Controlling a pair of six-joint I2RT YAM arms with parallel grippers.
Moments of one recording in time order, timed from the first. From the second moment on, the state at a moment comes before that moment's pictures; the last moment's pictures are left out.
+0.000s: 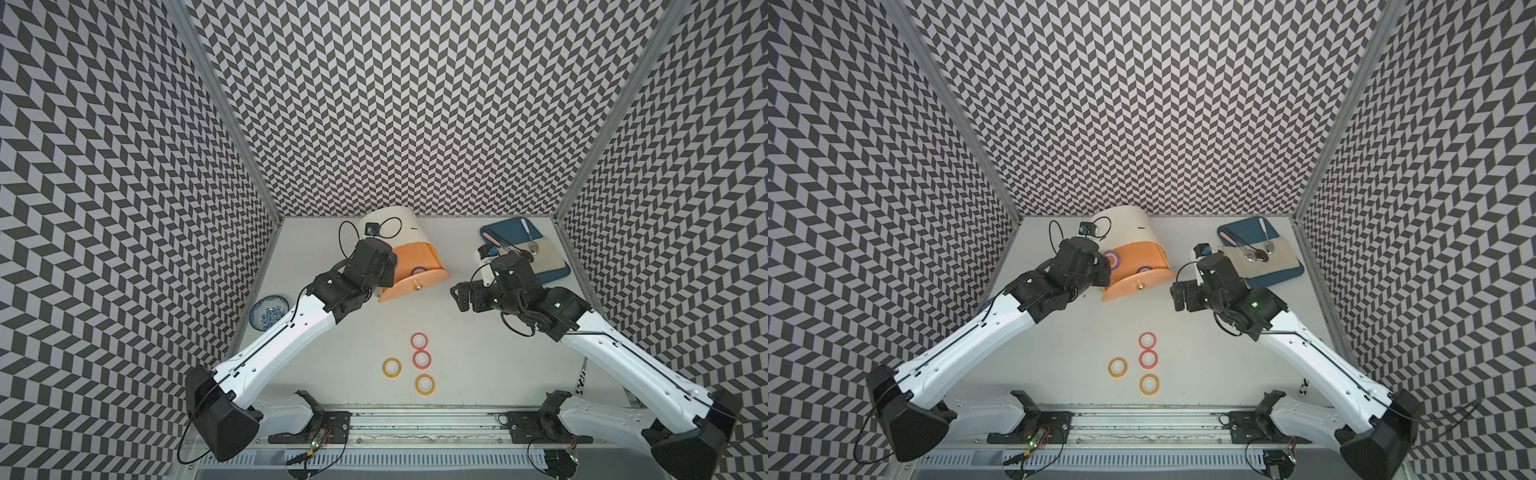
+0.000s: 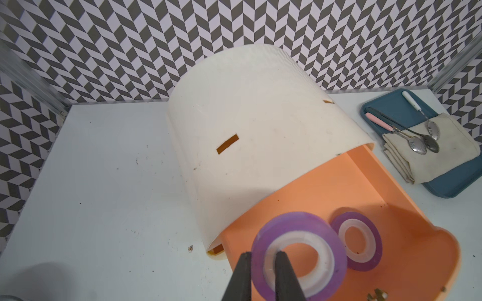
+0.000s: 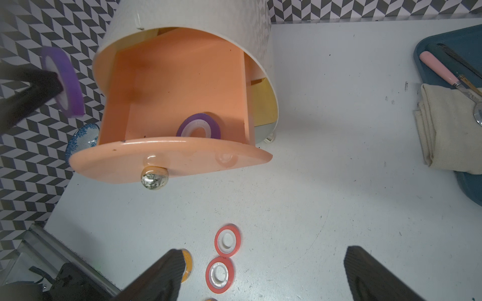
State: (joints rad) left arm -0.68 1.28 1.24 -0.61 -0.38 -0.38; right arm 0.67 1.13 1.10 -0.70 0.07 0.41
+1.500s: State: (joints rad) left arm -0.26 1.38 1.21 -0.33 0.25 -0.38; right arm 0.92 1.22 0.92 -0.20 0.16 0.47
